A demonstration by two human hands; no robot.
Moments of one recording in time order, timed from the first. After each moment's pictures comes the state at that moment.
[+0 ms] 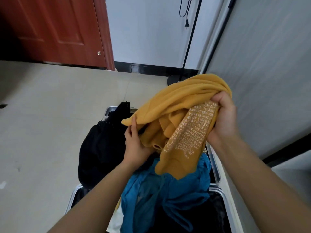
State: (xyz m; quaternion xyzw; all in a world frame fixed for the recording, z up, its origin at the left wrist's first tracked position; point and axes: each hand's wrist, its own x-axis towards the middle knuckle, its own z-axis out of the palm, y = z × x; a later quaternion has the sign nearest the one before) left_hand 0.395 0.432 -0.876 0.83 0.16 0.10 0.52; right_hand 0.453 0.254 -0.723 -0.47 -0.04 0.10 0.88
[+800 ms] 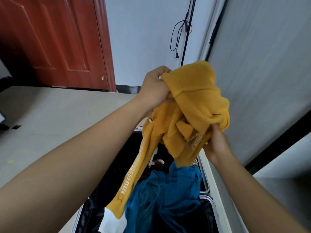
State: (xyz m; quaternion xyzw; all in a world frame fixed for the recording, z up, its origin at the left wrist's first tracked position) left_hand 0.421 0.395 -0.589 0.72 -0.02 0.14 0.68; right_hand 0.448 0.202 -0.714 -0.58 0.13 0.05 0.80
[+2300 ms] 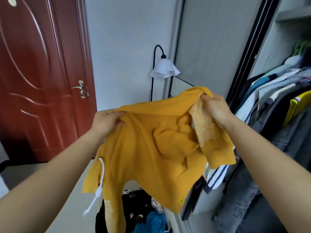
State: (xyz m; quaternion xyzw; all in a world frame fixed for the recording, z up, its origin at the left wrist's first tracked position) left_hand 0.247 0.468 -0.005 0.65 0.09 0.15 0.74; right_hand 0.289 0.146 0.069 -0.81 -0.04 -0.17 0.56
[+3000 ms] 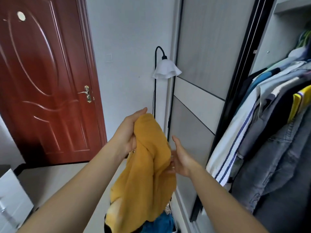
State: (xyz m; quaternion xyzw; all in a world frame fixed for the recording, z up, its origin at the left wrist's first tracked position) left_hand 0.211 0.376 0.015 0.47 0.00 -0.06 0.88; right_hand 0.254 0.196 -0.080 -0.64 0.06 0.30 0.70
